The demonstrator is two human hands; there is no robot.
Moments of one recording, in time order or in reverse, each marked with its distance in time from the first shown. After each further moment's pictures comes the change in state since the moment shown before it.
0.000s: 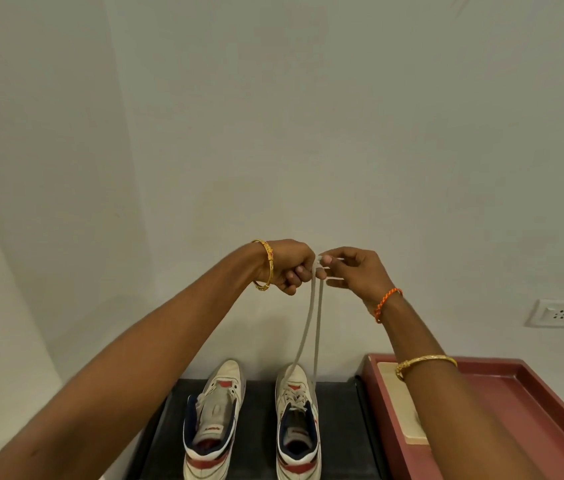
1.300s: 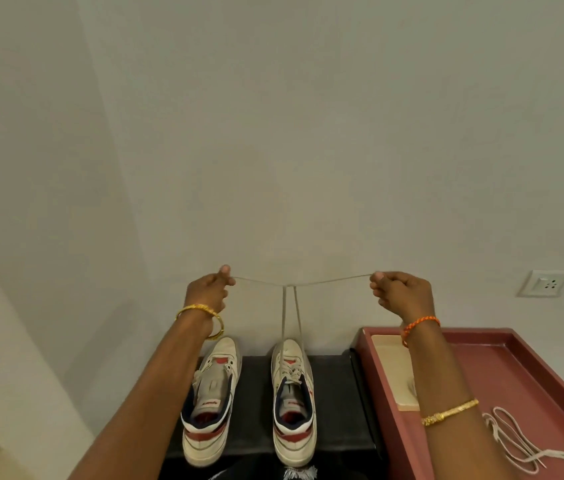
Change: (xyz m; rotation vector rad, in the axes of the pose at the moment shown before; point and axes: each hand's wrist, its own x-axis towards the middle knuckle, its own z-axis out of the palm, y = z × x) left_hand 0.005 -0.143 -0.002 -0.571 0.809 0.070; right_hand -0.033 0.074 -0.046 0.058 0.496 0.307
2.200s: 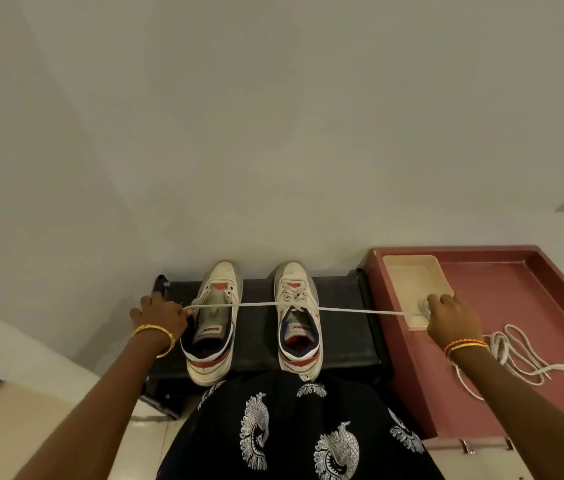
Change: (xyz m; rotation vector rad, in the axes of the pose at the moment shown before) left_hand 0.078 -0.182 -0.082 1.733 -0.177 -0.088; right_hand 0.048 0.232 -0.081 -1.534 -0.155 -0.357
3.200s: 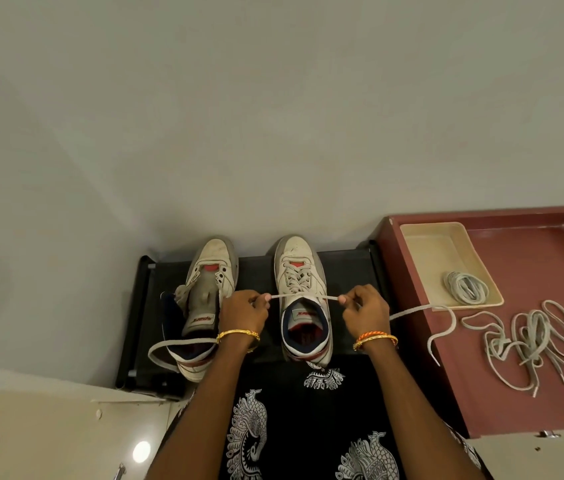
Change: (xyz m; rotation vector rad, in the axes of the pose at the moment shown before) left_hand 0.001 0.142 0.045 -0.904 0.100 0.111; right_hand -0.003 -0.166 0.034 0.945 -0.040 0.281
